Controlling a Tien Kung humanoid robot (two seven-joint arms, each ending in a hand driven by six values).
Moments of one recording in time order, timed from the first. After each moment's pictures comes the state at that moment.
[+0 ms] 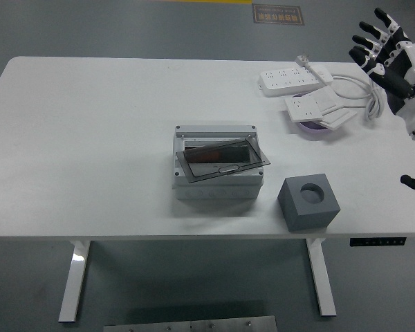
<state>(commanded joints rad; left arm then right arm) -0.19 0.34 -0.83 -0.45 0.94 0.42 0.58 0.24 -0.34 1.58 1.47 -1.07 0.12 0.11</state>
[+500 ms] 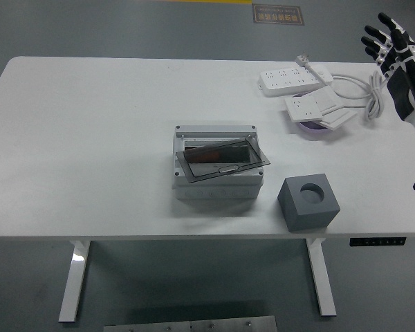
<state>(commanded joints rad) -0.19 0.34 -0.83 -0.45 0.94 0.42 0.58 0.17 -0.39 1.59 1.57 -1.03 0.13 0.07</state>
